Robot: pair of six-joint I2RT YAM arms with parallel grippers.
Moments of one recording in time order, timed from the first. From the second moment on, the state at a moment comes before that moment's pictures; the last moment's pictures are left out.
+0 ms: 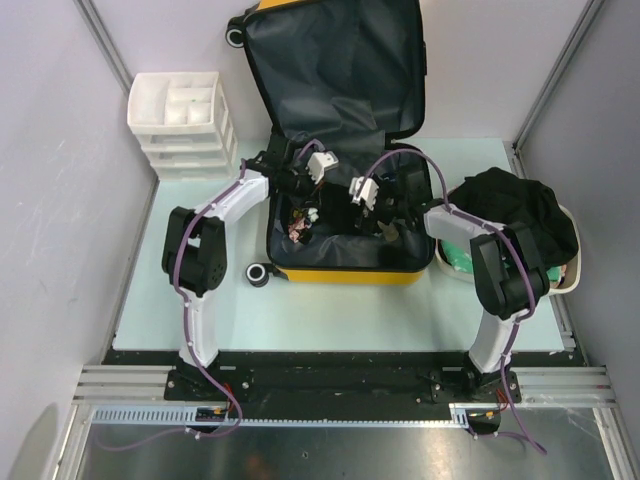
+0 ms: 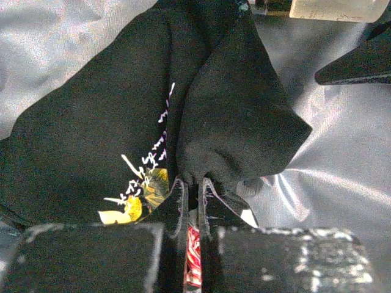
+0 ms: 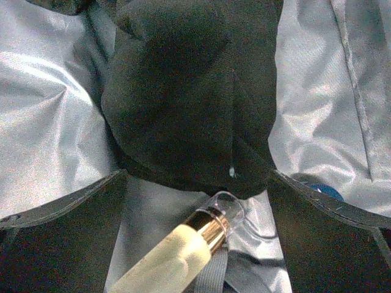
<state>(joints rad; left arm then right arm) -0.37 2.06 1.70 -0.54 0.56 0.52 0.38 1.81 1.19 0.00 -0.54 -0.85</state>
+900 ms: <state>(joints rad) -0.42 2.27 2.04 -0.54 0.41 0.75 0.15 1.61 1.25 -0.14 -0.63 -0.39</state>
